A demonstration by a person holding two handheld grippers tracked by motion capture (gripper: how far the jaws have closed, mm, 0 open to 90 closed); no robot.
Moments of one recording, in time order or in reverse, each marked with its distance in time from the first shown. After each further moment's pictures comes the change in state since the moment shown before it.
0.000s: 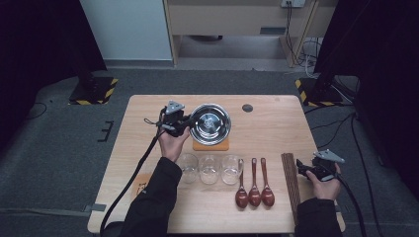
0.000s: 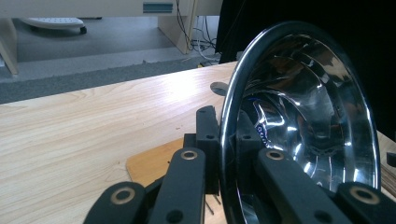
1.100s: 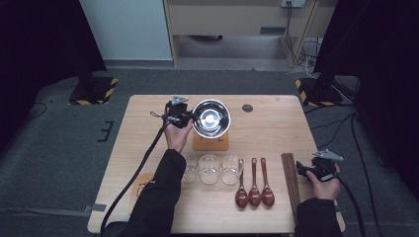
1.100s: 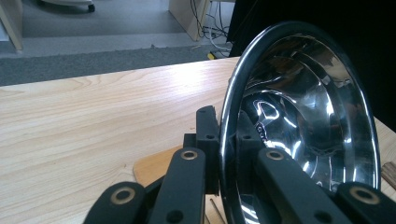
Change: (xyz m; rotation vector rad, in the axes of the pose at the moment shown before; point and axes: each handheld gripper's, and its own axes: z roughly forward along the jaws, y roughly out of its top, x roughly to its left) left arm 0.019 0.005 0.039 0.061 0.038 -0.060; right arm -0.002 0.000 0.003 0.061 0.009 0.007
